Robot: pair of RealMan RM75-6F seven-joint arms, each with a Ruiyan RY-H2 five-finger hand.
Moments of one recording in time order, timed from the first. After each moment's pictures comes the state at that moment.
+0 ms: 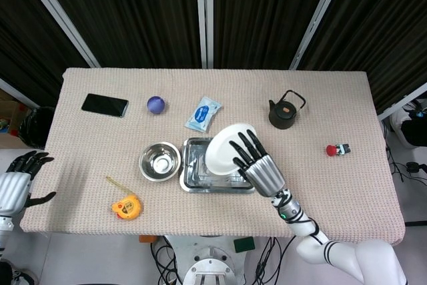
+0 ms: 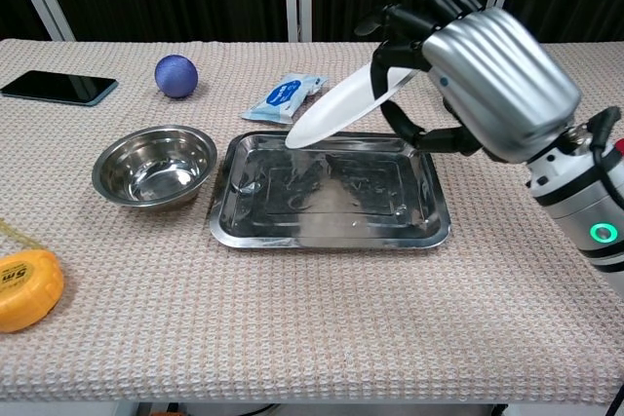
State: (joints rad) left arm -0.12 -1.28 0.01 -1.11 1.56 1.47 -0.35; right arm 0.58 -2.00 0.09 -0.81 -1.83 1.62 -0.13
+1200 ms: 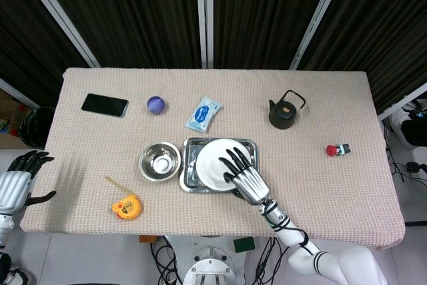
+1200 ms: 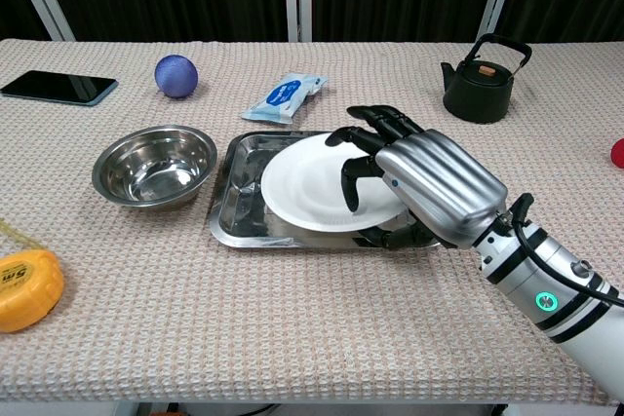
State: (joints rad) left arm -0.12 -1.30 0.01 -1.06 1.56 1.45 -0.39; right arm 0.53 -2.10 -0.02 -0.73 -1.73 1.44 0.05
